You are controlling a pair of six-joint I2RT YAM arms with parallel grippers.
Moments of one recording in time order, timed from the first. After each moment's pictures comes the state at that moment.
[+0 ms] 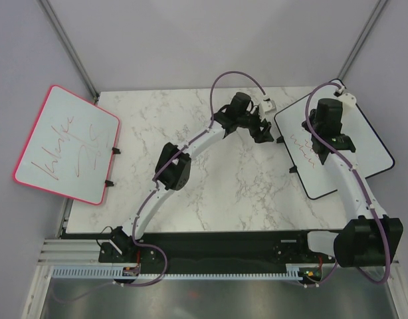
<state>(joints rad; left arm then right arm) -0.73 2.72 2.53 -0.25 0.71 0.23 0.01 1.25 1.10 -0.31 0.38 0.52</state>
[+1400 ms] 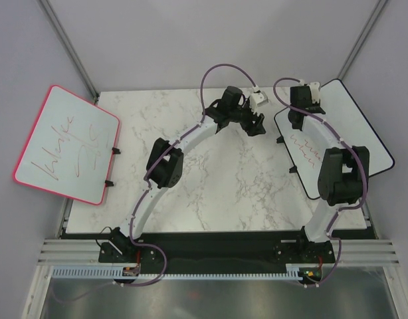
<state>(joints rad) -0.67 2.57 2.36 -0.25 0.62 0.20 0.05 1.81 1.44 -0.44 0.75 0.04</state>
